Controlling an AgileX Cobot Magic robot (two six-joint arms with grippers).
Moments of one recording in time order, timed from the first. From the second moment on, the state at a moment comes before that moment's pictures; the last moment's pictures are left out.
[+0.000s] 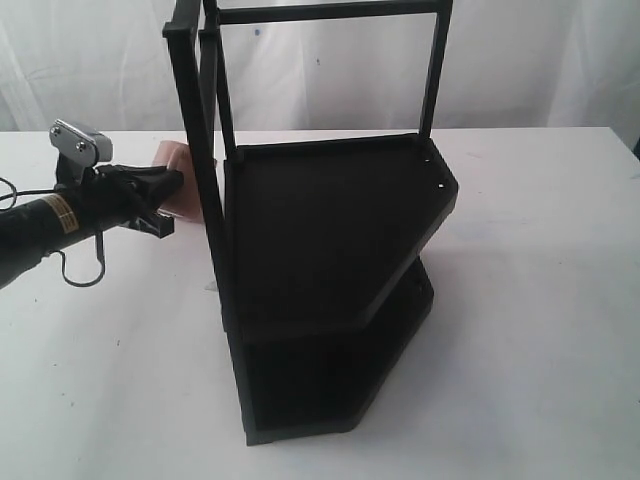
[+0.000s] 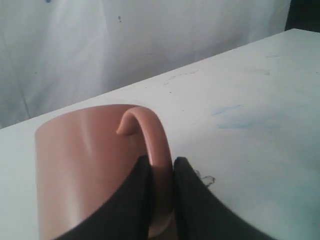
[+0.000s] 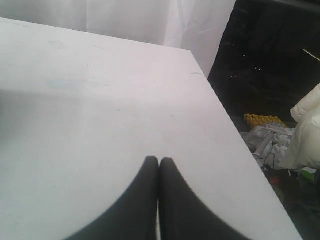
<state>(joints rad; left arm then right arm) 0.08 2.11 -1.01 0.79 -1.03 -0.35 -0.12 0.00 0.00 -0.11 0.32 -0.07</state>
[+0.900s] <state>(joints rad) 0.08 2.12 -1.01 1.06 -0.96 -0.37 -0.12 0.00 0.00 -0.11 0.32 -0.07</state>
